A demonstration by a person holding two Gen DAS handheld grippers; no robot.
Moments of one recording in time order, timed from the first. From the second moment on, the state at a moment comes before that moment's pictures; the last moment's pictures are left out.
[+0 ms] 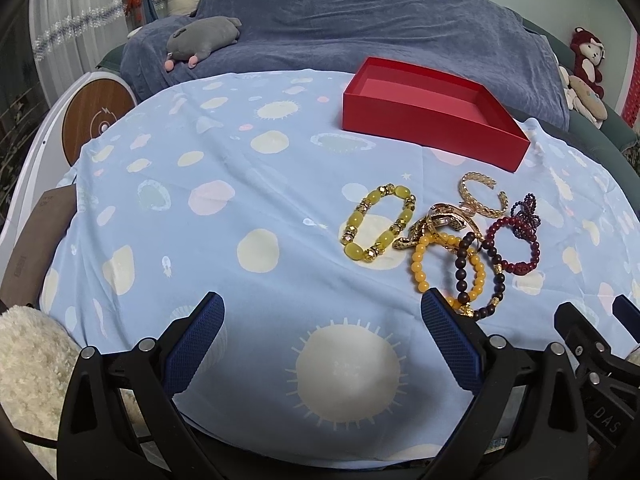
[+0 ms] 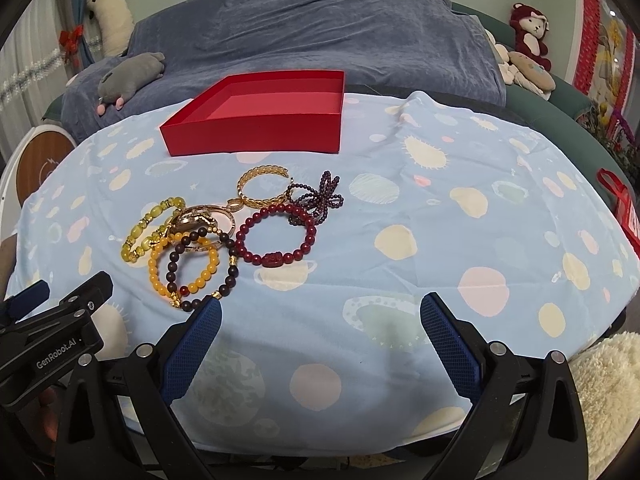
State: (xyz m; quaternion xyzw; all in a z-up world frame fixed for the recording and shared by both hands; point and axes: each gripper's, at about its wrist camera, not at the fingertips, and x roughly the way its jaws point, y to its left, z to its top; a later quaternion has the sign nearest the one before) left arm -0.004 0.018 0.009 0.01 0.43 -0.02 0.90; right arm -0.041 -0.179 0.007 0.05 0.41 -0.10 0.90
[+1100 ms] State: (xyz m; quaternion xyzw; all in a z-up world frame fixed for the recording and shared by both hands) left arm 0.086 0.002 -0.015 0.02 0.46 -0.07 0.89; right arm 0.021 -0.214 0.009 0.09 0.43 -0.09 0.89
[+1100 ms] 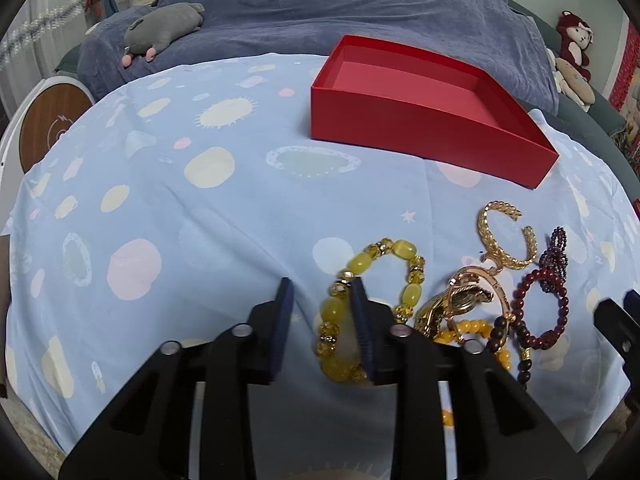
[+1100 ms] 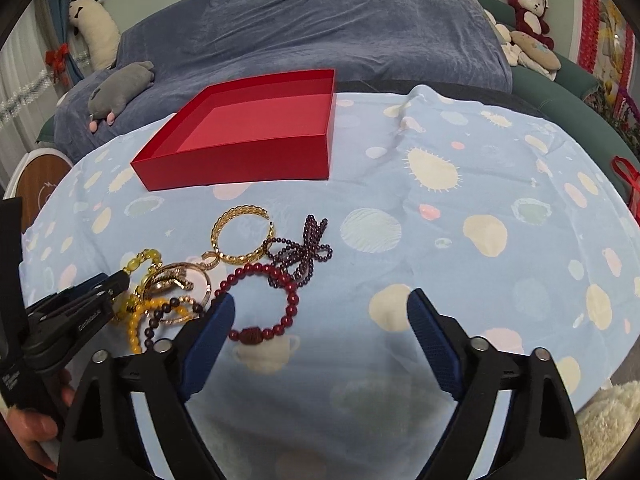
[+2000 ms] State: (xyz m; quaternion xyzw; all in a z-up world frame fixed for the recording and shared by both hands) left arm 0.091 0.006 0.000 -0.03 0.45 -0.10 0.89; right arm 0.083 -0.225 -0.011 0.11 0.46 -0.06 0.88
